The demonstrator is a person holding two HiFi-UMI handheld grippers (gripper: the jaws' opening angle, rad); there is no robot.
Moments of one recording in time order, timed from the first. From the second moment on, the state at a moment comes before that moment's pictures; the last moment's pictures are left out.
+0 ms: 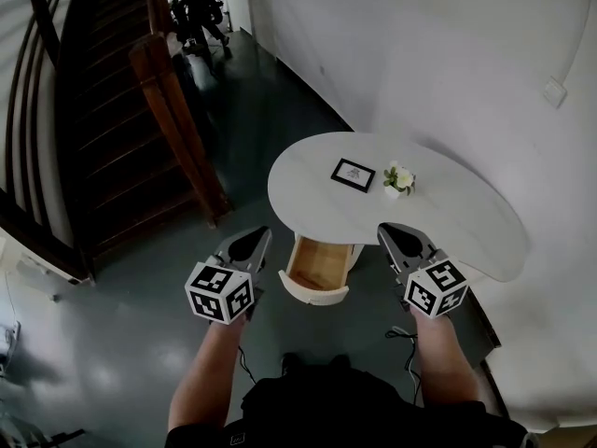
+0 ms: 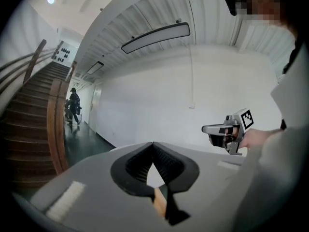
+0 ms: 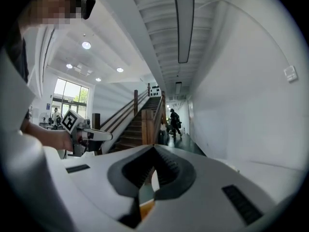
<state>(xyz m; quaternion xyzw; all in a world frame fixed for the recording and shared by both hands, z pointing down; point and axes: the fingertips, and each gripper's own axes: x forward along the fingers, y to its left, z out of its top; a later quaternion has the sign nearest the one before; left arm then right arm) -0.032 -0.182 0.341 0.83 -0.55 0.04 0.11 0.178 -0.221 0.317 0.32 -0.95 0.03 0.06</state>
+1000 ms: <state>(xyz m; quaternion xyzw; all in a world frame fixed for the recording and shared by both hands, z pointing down) -0.029 -0.186 0.346 0.82 -0.56 0.03 0.11 0.172 -0.220 0.311 0.32 -0.95 0.03 0.02</state>
